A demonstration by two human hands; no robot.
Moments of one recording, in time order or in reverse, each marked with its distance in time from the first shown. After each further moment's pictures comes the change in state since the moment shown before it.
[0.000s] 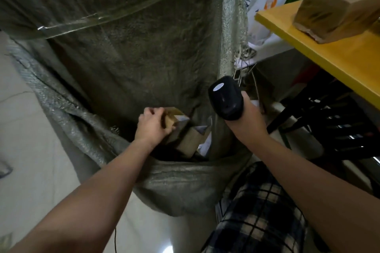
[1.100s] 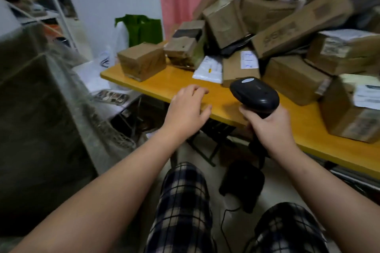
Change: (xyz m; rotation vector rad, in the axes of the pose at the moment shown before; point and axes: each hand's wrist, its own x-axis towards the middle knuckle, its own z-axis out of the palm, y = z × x) left_hand -0.164 0.374 -0.003 -0.083 0.171 1.165; right_hand -0.222 0.024 -0.275 0.152 0.878 0.233
